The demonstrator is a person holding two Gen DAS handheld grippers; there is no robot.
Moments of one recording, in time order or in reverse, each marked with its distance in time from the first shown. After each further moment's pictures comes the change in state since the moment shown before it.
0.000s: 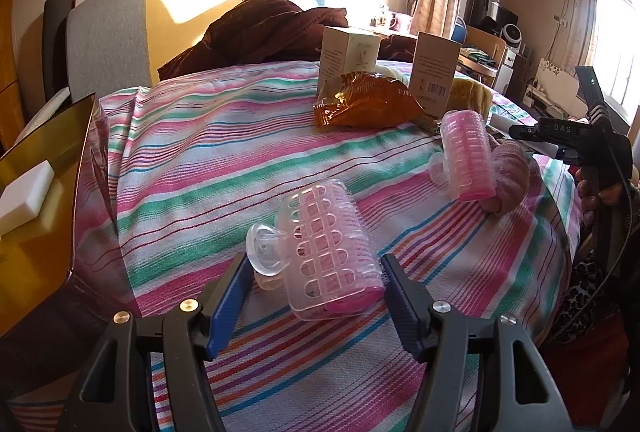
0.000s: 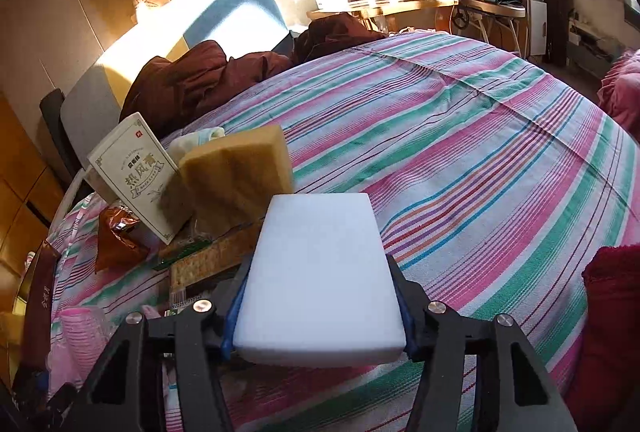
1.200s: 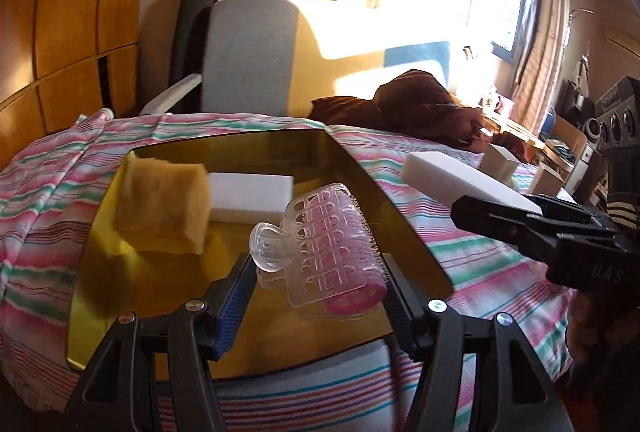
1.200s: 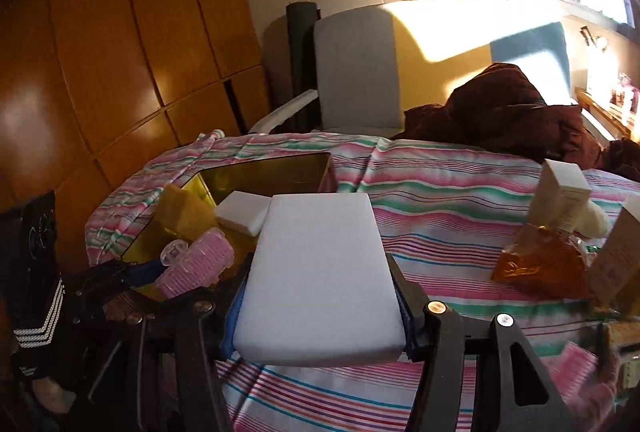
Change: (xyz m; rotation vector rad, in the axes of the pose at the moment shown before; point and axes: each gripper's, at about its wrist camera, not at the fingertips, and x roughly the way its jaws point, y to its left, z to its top) left arm -0.126 0.174 -0.014 -0.337 -0.144 0.267; right arm -0.063 0.357 -0.094 -0.611 0.021 0.607
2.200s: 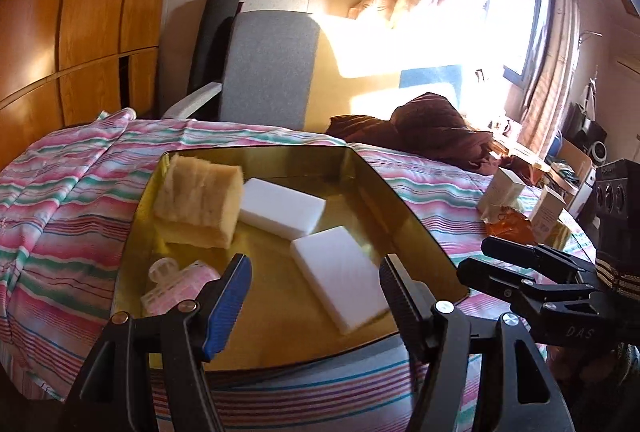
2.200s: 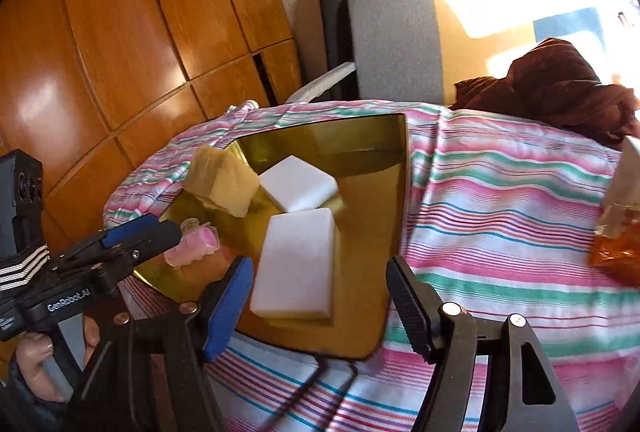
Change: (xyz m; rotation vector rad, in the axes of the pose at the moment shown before) left arm -0.026 0.006 -0.004 -0.019 -0.062 -0.037; right arm 0.039 0.030 -0.023 0.005 0.030 0.045
